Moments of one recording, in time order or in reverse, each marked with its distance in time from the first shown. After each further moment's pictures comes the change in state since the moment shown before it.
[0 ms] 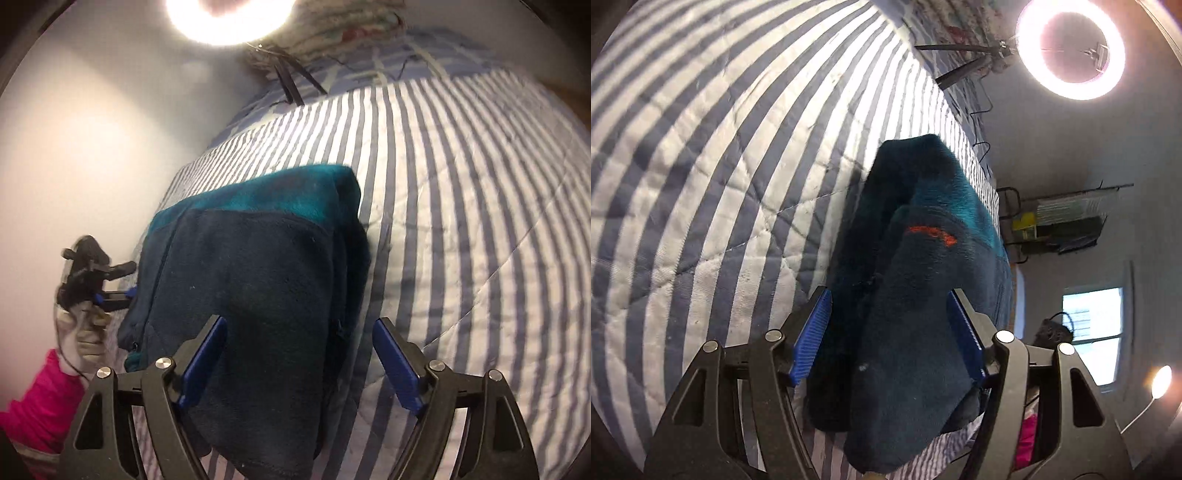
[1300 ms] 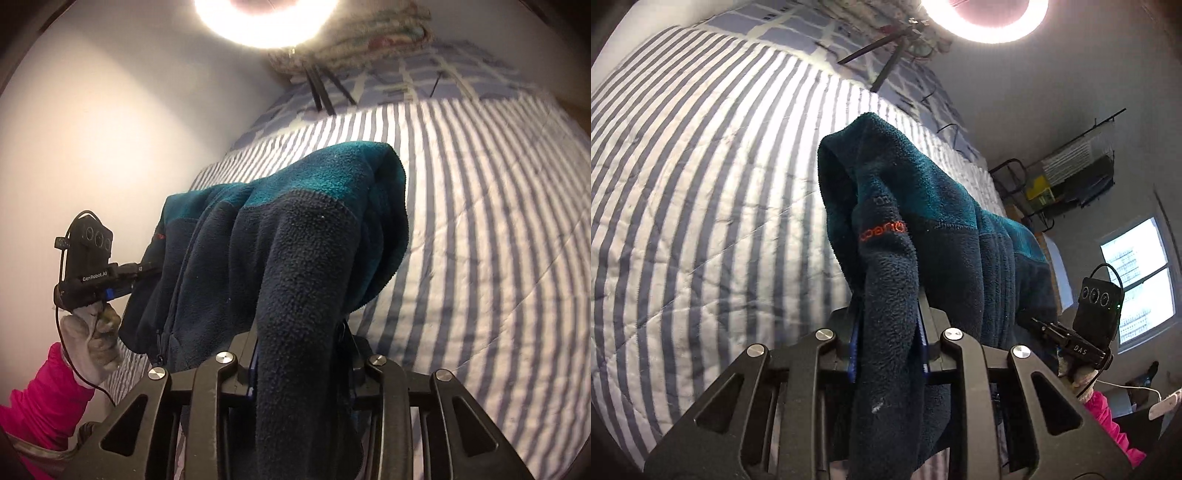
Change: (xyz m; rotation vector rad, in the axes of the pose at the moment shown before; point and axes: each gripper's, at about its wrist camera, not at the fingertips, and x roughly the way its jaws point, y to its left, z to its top) left arm 0.039 -0.122 -0.025 0.343 -0.083 0.139; right arm -0.016 0.058 0.008 -0.070 -0.039 0.000
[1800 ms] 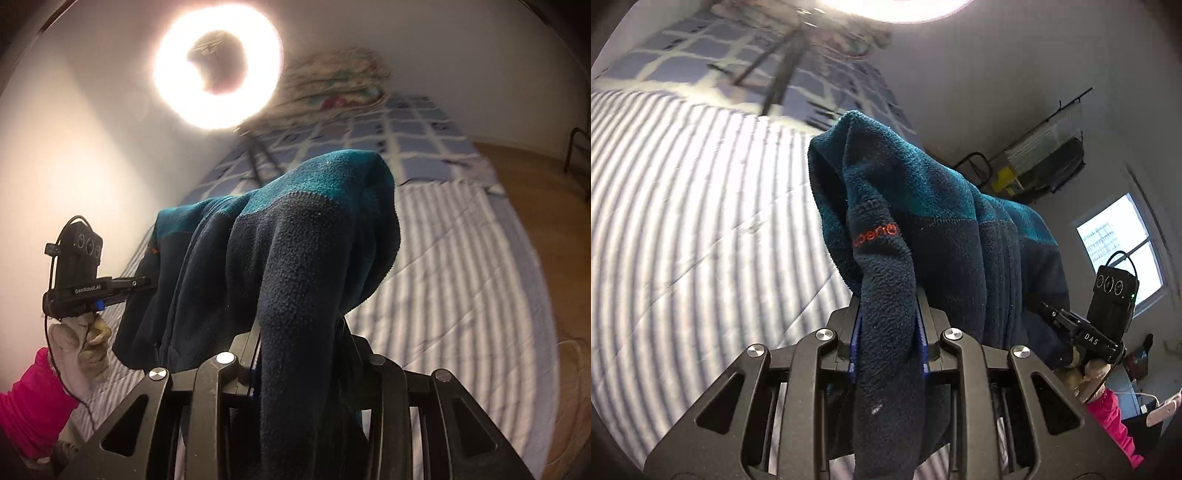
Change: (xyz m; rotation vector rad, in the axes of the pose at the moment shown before) left arm 0.111 -0.104 0.085 0.122 0.002 -0.121; right arm -0.090 -0.066 0.081 -0.039 -0.141 -0.226
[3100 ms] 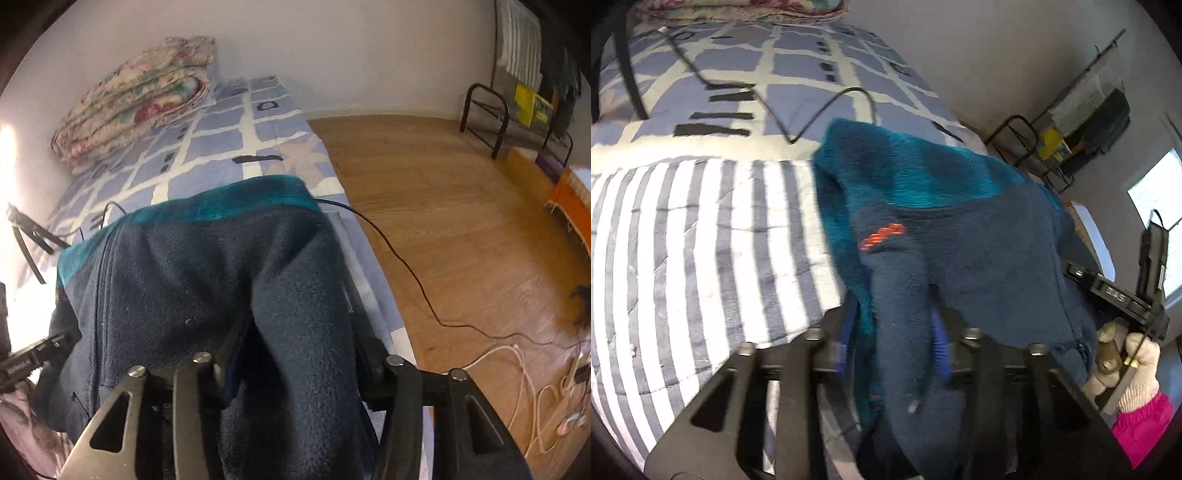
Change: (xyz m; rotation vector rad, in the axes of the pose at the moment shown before) left arm 0.280 -0.036 0.088 0.108 0.078 0.208; right arm 0.126 -0.257 0.099 0.249 0.033 -0.410
